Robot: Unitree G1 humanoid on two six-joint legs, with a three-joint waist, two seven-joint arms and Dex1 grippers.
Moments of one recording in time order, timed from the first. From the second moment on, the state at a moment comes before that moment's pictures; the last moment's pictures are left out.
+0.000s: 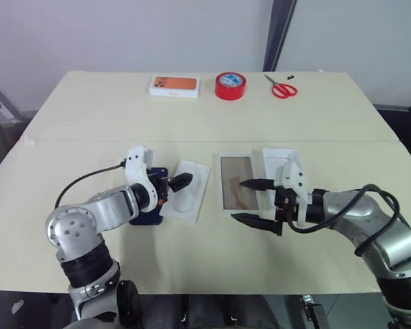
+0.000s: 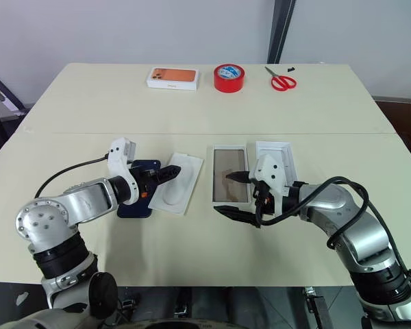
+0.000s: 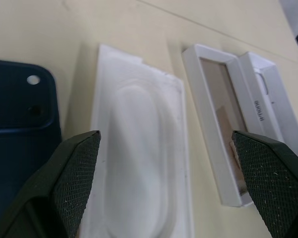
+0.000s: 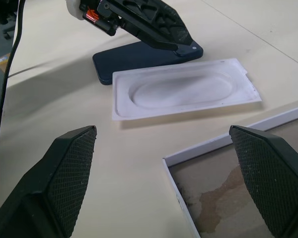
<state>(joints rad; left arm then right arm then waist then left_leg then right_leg) -0.47 0.10 0.48 -0.43 -1.07 1.61 0.27 -0.22 -0.74 0.03 -0.49 0.56 0.65 0.91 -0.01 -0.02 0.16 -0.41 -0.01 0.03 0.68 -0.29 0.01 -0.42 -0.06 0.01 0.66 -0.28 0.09</state>
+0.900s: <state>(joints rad) -0.49 0.12 0.44 -0.28 -1.29 1.60 0.42 -0.22 -0.73 0.03 -0.53 0.57 0.67 0.86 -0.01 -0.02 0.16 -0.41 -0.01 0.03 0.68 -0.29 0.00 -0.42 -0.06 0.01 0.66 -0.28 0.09</state>
